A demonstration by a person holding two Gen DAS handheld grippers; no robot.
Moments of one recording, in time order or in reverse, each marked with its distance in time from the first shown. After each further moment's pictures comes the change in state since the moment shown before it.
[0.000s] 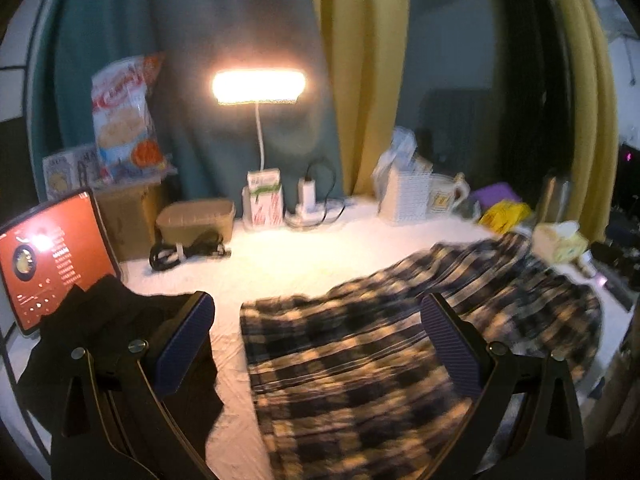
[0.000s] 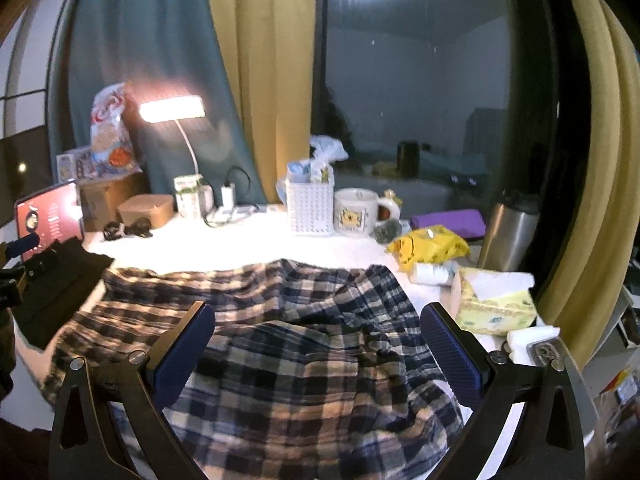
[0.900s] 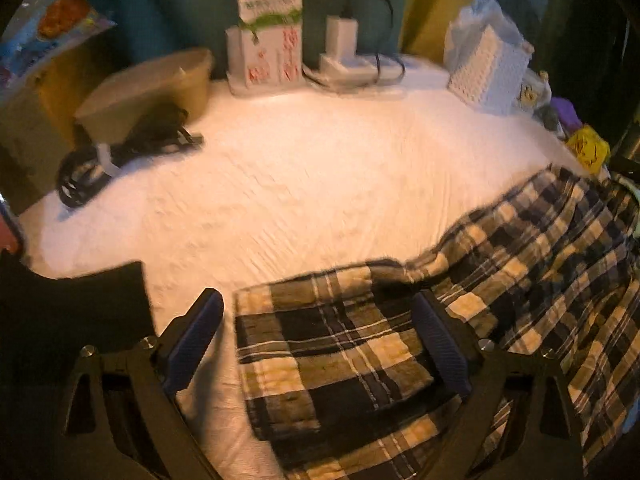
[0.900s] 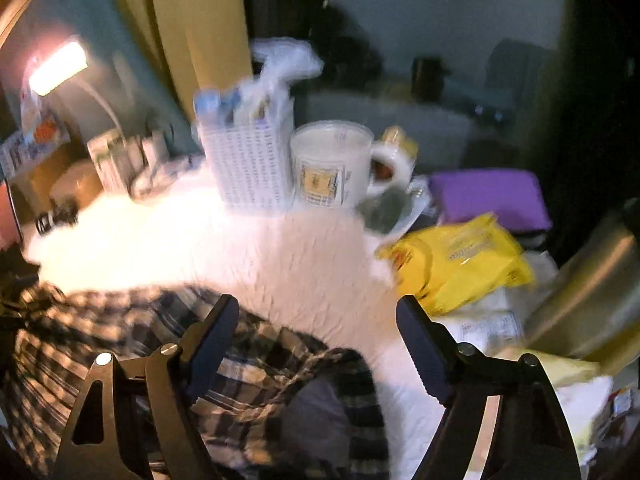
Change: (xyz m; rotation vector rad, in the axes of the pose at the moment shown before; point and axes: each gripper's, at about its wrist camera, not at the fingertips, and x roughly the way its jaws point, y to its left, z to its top) left arm 0.202 0.048 -0.008 -0.027 0.523 -0.052; right arm 0.236 -0.084 0.058 -0.014 0.361 0.070
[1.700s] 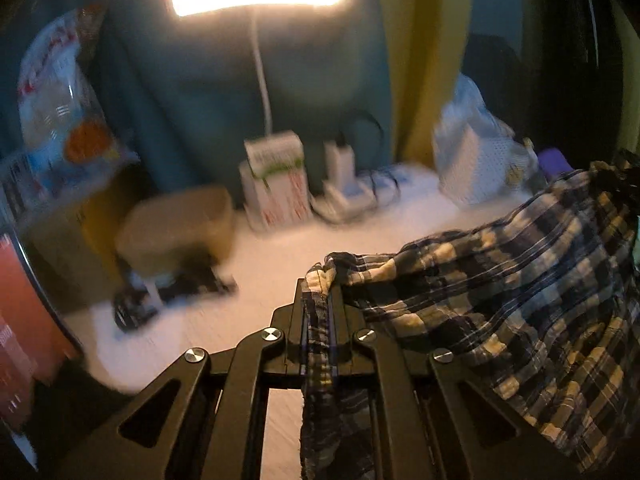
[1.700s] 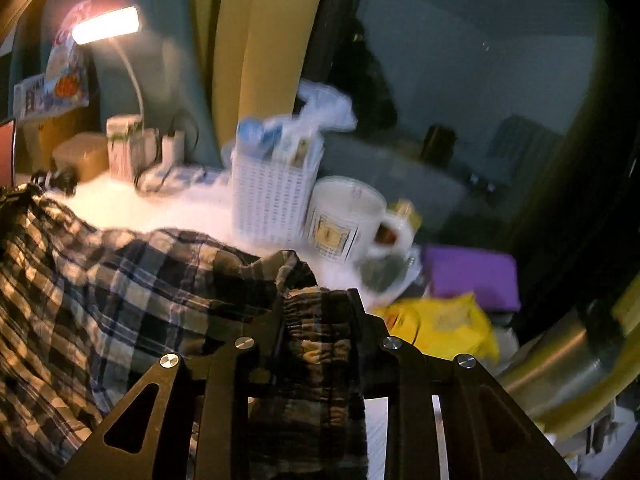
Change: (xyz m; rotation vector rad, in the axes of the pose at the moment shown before) left arm -0.066 -0.006 0.064 0.093 -0.368 0.095; right arm -0.039 0.043 0.018 -0.214 -0.203 -0.141
